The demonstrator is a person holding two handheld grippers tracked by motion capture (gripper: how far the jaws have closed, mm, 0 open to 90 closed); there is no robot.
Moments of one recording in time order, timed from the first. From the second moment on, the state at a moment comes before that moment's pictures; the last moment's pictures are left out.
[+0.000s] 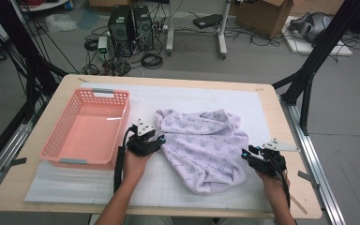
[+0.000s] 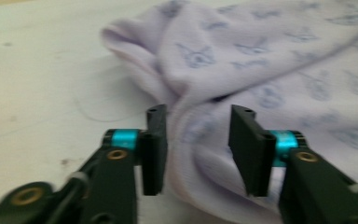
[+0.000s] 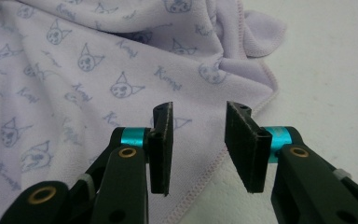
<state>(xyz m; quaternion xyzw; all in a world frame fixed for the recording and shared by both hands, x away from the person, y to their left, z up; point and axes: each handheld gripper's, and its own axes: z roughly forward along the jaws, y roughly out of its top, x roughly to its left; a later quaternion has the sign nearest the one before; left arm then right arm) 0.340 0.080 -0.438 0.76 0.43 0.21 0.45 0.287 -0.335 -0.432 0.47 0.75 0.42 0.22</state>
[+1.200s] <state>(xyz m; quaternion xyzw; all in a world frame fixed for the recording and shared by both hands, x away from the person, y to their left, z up) 0.356 0.062 -0.427 0.76 0.41 0.24 0.45 0.373 -0.292 -0.428 0.43 0.79 0.34 0.27</state>
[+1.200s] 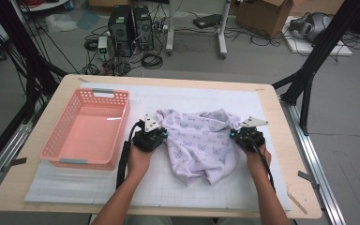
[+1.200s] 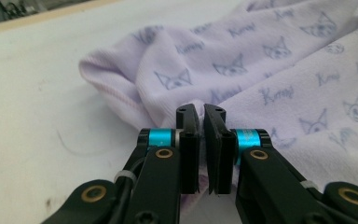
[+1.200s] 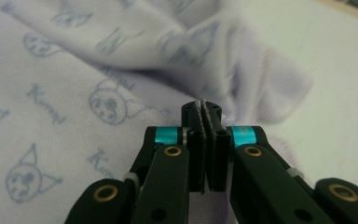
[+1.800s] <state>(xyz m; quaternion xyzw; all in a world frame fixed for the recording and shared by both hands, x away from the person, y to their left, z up) 0.326 0.070 -0.430 0.75 0.36 0.20 0.51 0.313 -0.322 -0.409 0.47 0.73 0.42 0.28</state>
